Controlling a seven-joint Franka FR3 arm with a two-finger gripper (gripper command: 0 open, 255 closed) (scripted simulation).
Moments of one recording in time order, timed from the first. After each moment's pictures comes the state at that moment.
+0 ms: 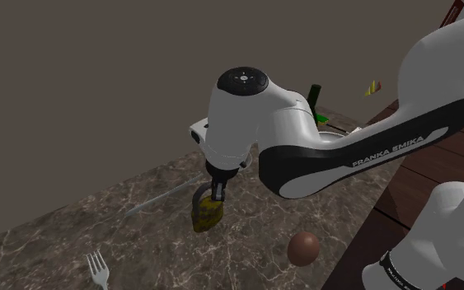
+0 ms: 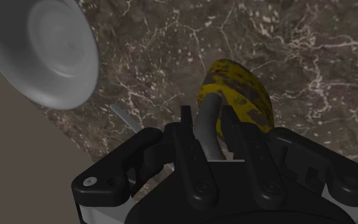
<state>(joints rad) 0.25 -0.06 0.51 -2.15 -0.30 2.21 0.05</state>
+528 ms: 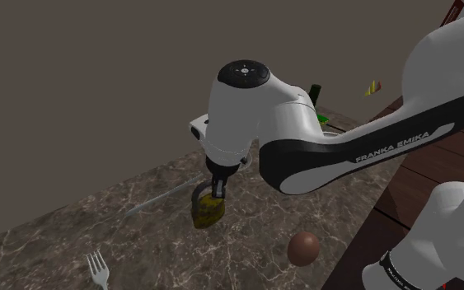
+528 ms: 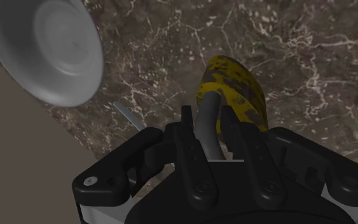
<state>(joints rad) 0.25 -0.07 0.51 -2.13 -0.29 2.19 0.03</state>
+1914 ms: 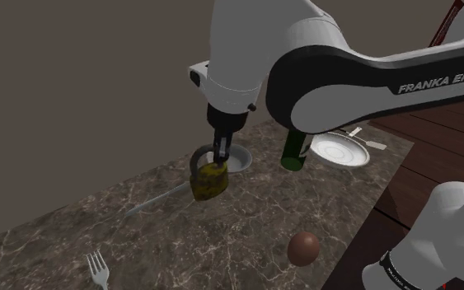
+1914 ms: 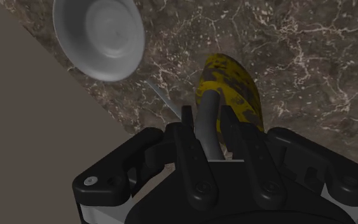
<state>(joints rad) 0.25 -0.13 0.50 -1.93 -0.22 1.94 -0.07</state>
